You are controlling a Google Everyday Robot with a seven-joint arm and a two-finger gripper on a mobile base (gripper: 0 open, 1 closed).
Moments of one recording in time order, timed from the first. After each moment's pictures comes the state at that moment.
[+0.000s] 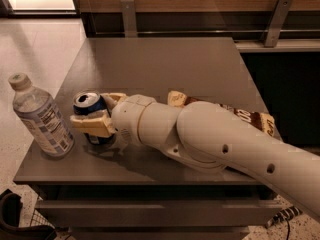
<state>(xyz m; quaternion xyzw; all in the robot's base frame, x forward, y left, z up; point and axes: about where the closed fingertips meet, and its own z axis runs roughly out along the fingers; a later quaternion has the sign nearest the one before) 0.479 0.138 0.894 -0.39 0.66 0.31 0.56</state>
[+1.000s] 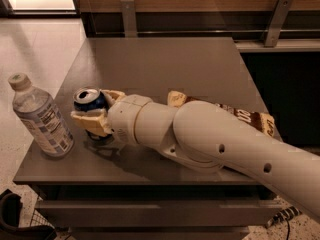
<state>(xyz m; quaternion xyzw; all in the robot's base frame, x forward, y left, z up) 0.476 0.144 0.897 -0.39 0.66 0.31 0.56</state>
